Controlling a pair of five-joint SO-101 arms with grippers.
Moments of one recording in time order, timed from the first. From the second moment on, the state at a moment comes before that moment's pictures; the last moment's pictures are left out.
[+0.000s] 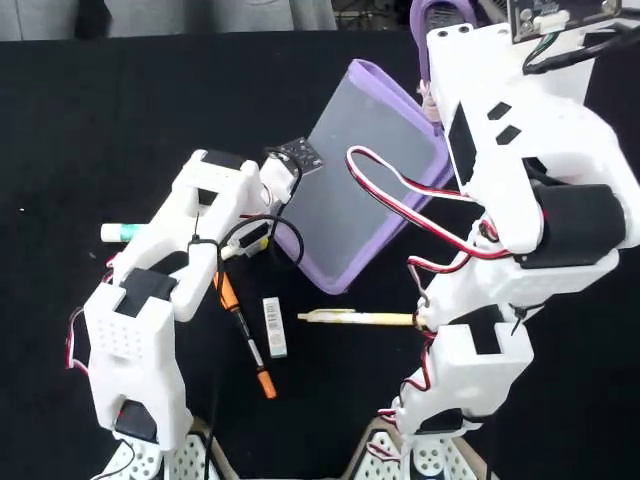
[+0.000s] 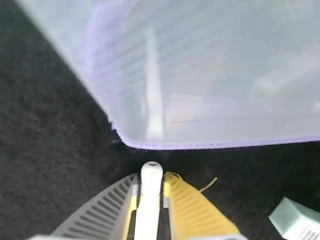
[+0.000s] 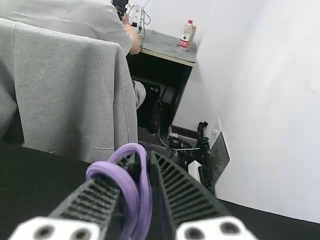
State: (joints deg) left arm 8.3 26.2 0.2 65.6 -40.5; right arm -2.5 13.7 -94.1 97.0 13.8
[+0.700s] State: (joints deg) left arm 7.2 -6.4 -14.5 87.8 -40.3; right arm -10.4 13.7 -94.1 98.7 13.8
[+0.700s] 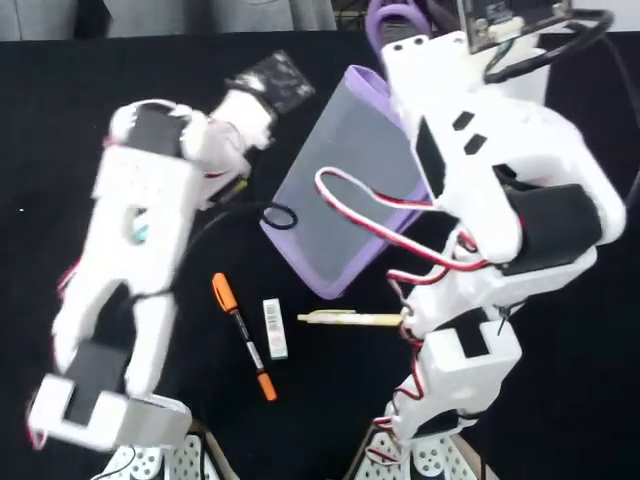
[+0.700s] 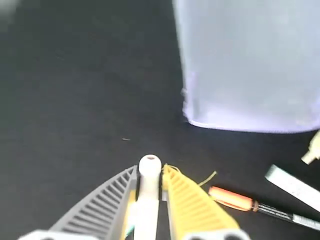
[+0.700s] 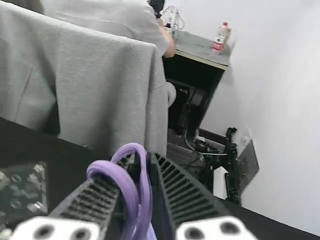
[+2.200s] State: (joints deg) left arm 13.1 -62.2 -15.5 66.1 21.5; right arm -45.8 -13.6 -63.2 99.5 14.2
